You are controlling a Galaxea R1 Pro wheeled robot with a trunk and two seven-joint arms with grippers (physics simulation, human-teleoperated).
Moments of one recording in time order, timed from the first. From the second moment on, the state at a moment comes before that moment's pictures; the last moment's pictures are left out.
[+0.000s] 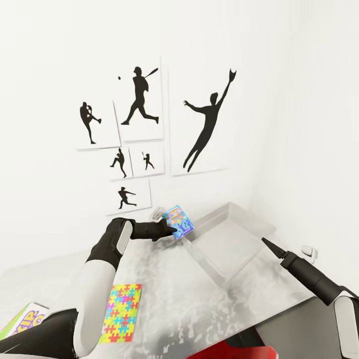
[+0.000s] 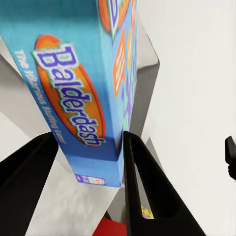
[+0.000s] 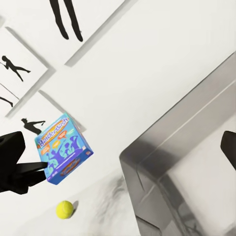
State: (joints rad) left arm -0.92 -0.17 0.24 -0.74 0.11 1.02 -0.66; right arm -0.28 -0.04 -0.61 -1.51 -0.39 0.71 0.89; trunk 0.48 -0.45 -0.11
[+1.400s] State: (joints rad) left arm -0.92 -0.17 -0.21 -0.74 0.84 0.83 -0.36; right arm -0.28 -0.05 -0.66 -1.51 -0.39 0.70 0.89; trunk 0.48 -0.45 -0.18
